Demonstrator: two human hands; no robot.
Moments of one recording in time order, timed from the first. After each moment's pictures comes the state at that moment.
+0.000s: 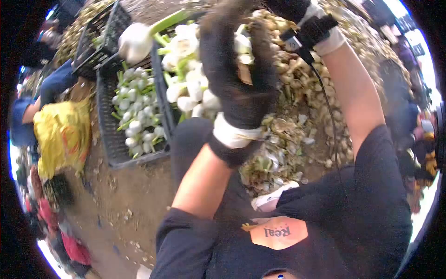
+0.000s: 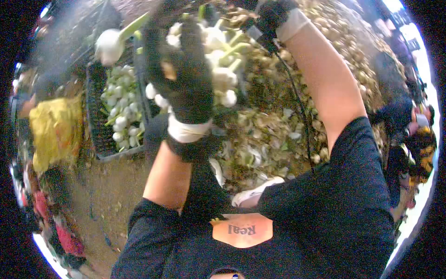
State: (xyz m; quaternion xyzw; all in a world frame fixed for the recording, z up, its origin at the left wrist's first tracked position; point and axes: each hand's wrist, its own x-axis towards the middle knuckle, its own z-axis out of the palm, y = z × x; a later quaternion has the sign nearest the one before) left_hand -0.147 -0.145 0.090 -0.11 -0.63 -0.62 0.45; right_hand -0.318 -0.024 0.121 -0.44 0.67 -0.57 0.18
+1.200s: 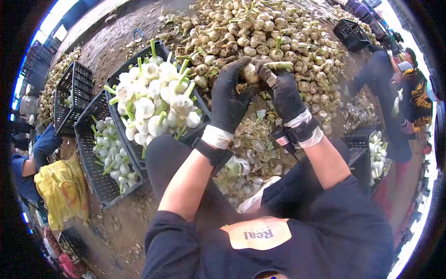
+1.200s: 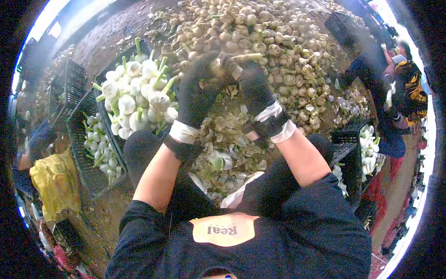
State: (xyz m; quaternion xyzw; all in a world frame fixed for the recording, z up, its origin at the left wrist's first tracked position) left_hand -0.124 -0.016 0.026 -0.32 -0.71 -0.61 0.15; right_hand -0.074 0.130 0.043 0.04 0.73 -0.67 -0.13
